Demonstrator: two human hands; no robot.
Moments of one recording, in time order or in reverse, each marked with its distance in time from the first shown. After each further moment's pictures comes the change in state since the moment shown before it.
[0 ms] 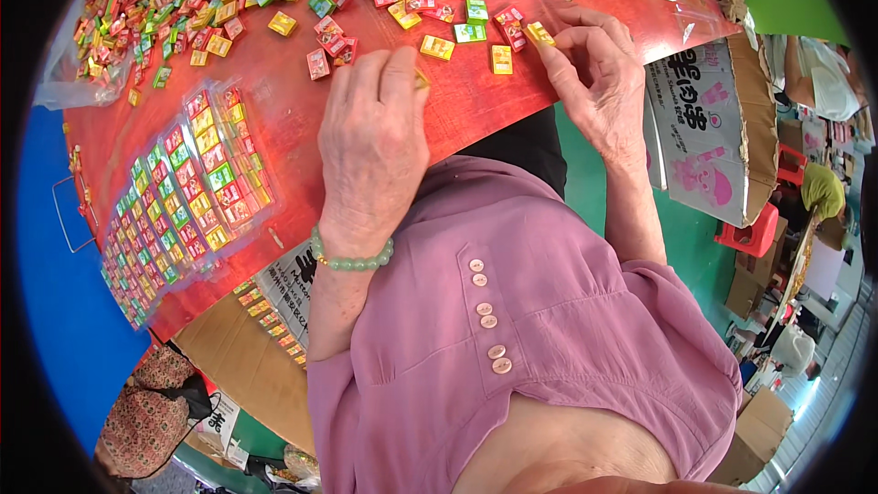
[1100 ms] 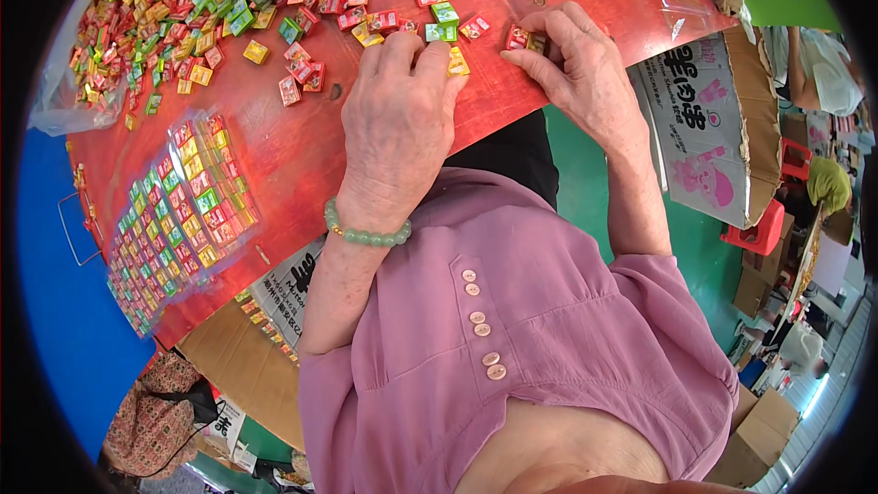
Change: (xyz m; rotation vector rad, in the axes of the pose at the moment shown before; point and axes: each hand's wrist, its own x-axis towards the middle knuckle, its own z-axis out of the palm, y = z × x) left_hand 0.031 0.030 0.030 -0.069 -0.050 0.027; right_hand 0.017 0.026 -0.009 0.014 -0.226 0.012
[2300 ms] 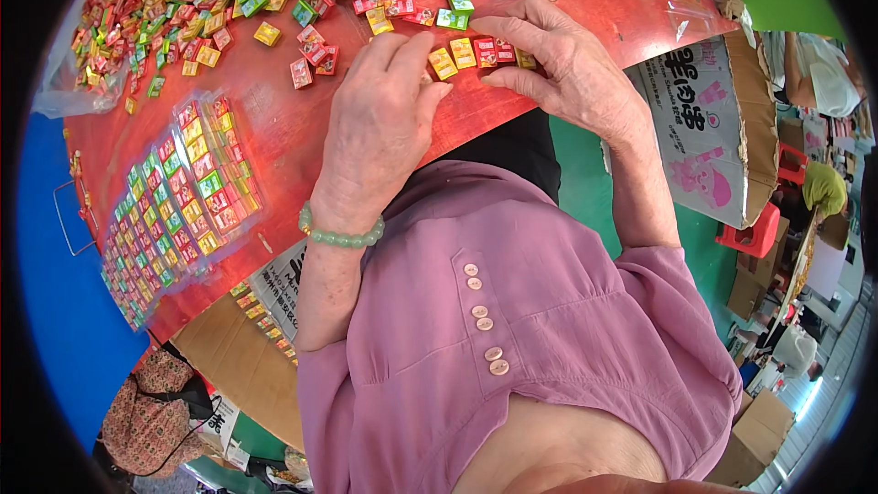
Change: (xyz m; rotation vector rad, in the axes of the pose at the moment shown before) left_hand -0.012 -0.023 -0.019 -0.280 -0.082 -0.064; right_hand 0.013 -0.022 -0.001 0.022 -0.264 -0.172
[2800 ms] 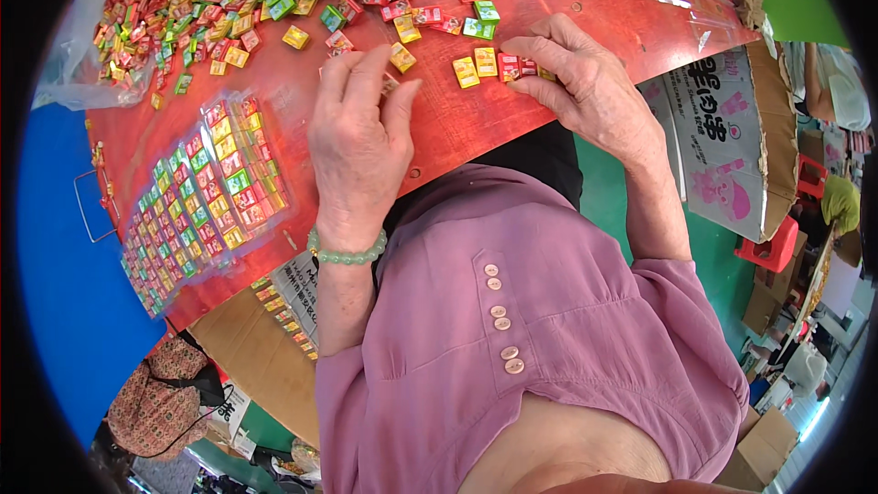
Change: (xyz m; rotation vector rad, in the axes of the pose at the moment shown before) left_hand -0.015 -0.010 -0.020 0.113 0.209 -0.110; right_hand -0.006 0.000 0.007 0.042 0.055 -0.018
